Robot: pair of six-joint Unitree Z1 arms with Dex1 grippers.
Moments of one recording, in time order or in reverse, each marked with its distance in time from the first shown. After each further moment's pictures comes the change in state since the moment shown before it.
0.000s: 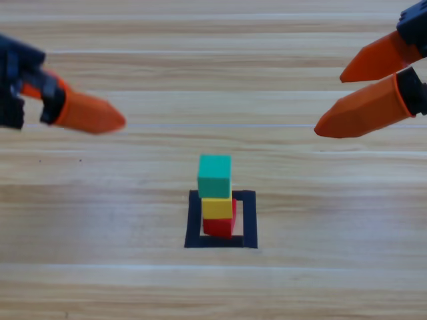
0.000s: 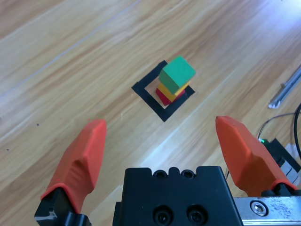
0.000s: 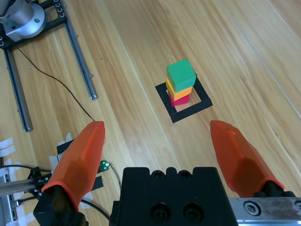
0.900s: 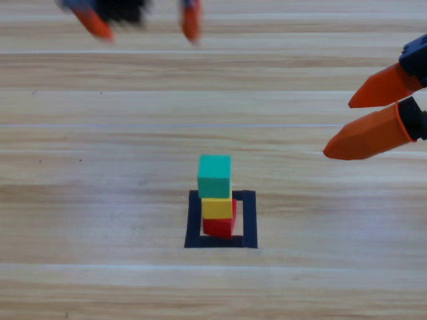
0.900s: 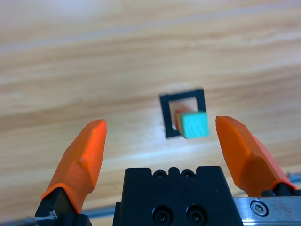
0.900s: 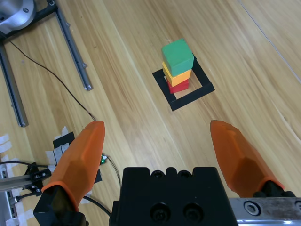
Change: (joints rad) arm 0 -0.212 0.660 -1.167 0.946 0.450 -0.645; arm 1 -0.048 -0.002 0.101 -0.054 0.026 0.004
